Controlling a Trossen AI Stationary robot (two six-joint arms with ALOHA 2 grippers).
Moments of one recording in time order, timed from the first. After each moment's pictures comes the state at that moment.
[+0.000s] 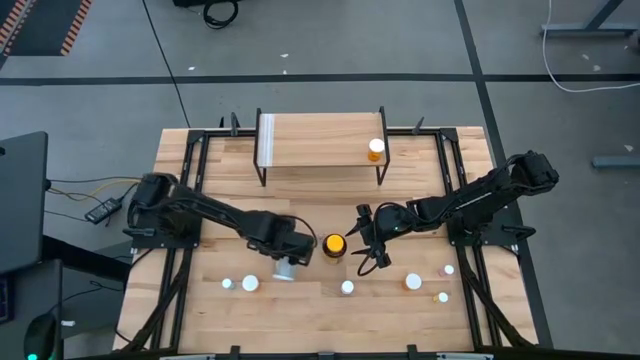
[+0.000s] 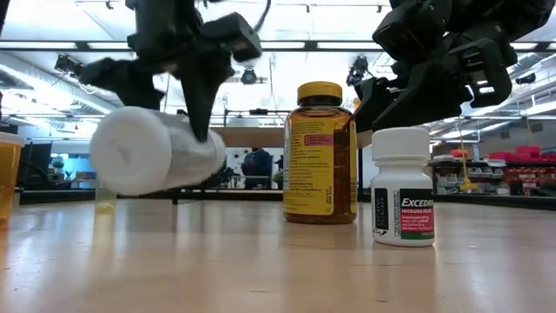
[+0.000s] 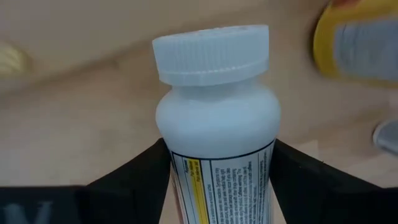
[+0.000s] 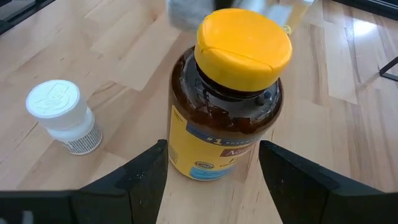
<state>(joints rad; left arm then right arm) -0.27 1.77 1.32 -0.92 -0.08 -1.51 0.18 1.42 0.58 0.24 -0.02 -0.20</state>
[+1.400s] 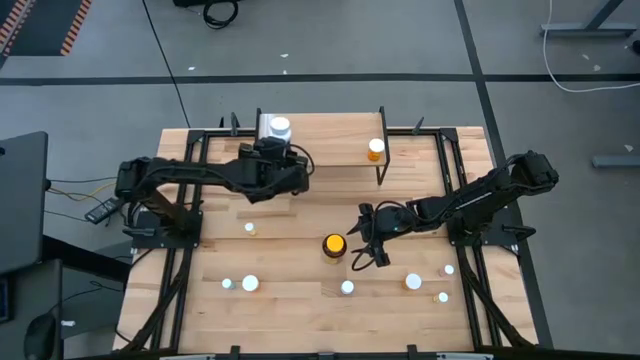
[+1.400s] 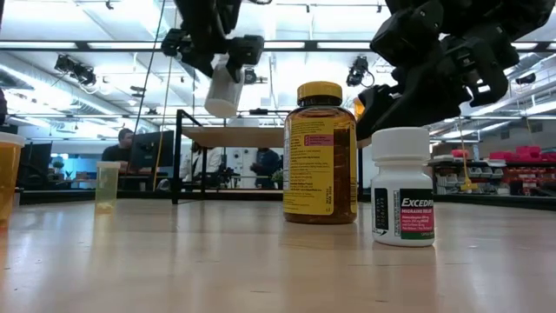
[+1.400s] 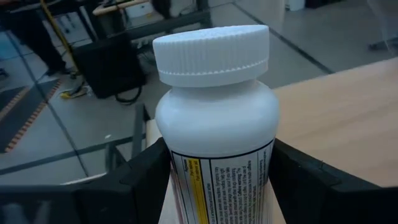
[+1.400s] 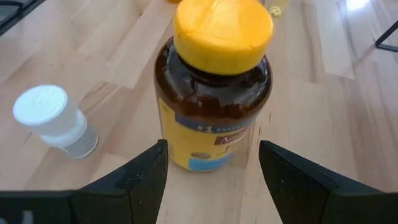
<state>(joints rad) 0.07 1.60 1.32 -0.79 -1.21 -0.91 0.18 1.42 0.58 0.21 0.01 -0.10</state>
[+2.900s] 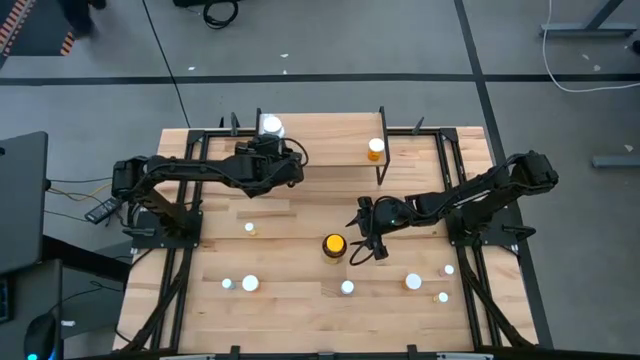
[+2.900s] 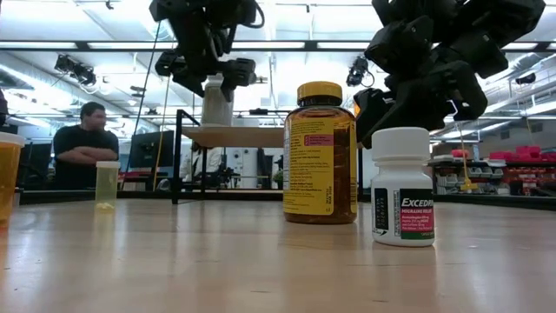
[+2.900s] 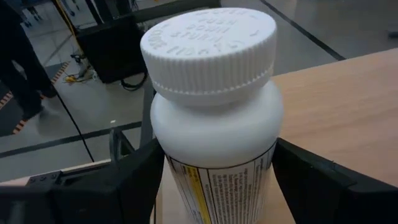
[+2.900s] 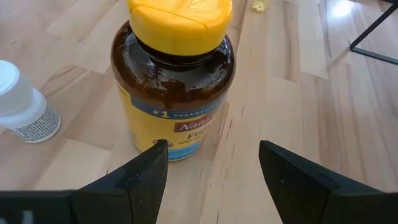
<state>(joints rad) 0.15 1.56 1.19 -0.66 -1.14 -0.86 0.11 1.42 0.58 0.20 0.01 -0.21</state>
